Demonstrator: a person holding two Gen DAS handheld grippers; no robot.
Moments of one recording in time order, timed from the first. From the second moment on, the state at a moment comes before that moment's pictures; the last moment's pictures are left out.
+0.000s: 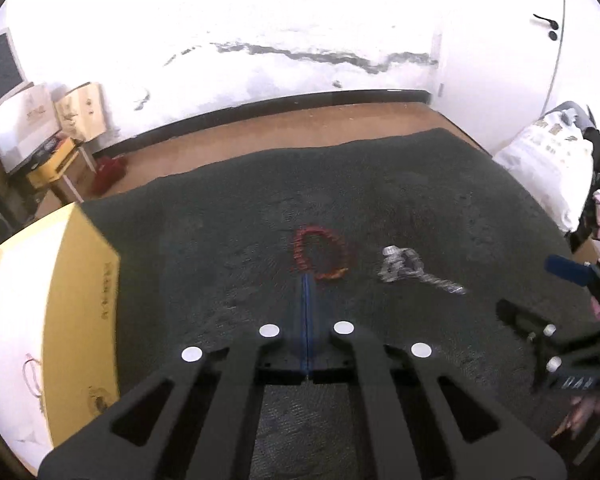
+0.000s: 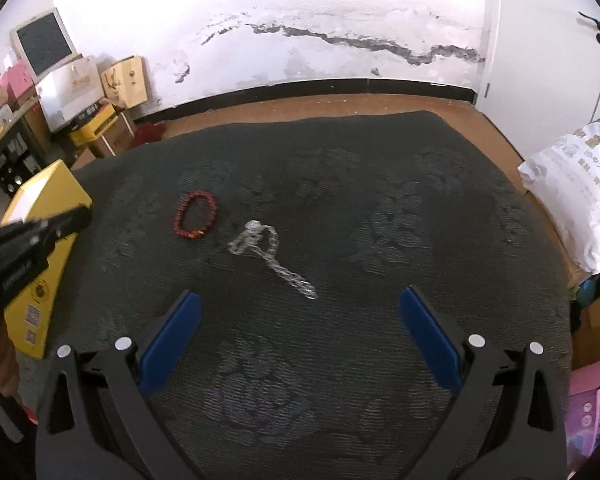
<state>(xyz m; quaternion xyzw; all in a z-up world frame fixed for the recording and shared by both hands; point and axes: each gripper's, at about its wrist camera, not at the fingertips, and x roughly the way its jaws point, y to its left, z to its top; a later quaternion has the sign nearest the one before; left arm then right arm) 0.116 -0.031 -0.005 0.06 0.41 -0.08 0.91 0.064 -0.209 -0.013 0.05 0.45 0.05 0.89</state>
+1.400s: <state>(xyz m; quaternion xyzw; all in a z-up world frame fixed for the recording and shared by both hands) 0.119 -0.006 -0.003 0.05 0.43 -0.02 0.90 0.077 -0.192 -0.079 0.09 0.51 0.02 0.86</state>
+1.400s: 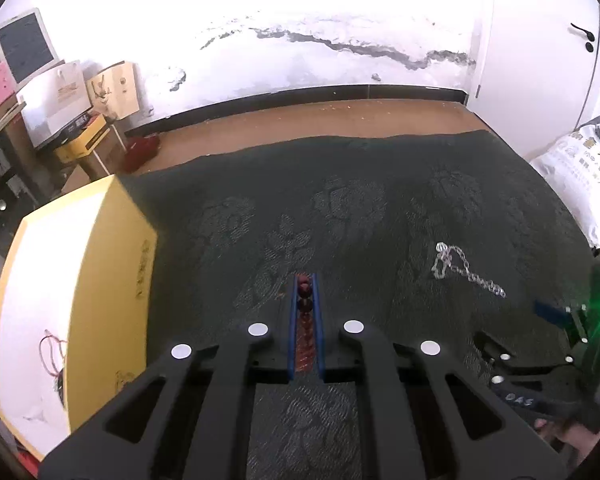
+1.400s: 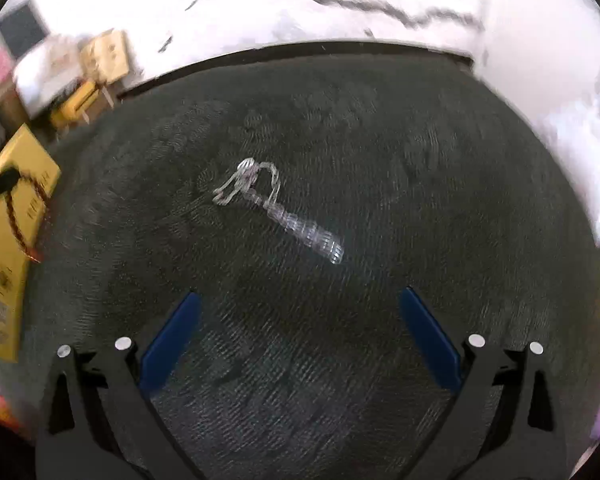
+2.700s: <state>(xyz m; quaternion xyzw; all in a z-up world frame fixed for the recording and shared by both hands) 0.130 0.044 0.007 0.00 0.45 -0.04 0.89 0.135 -0.140 -0.028 0.03 0.45 0.08 0.89</state>
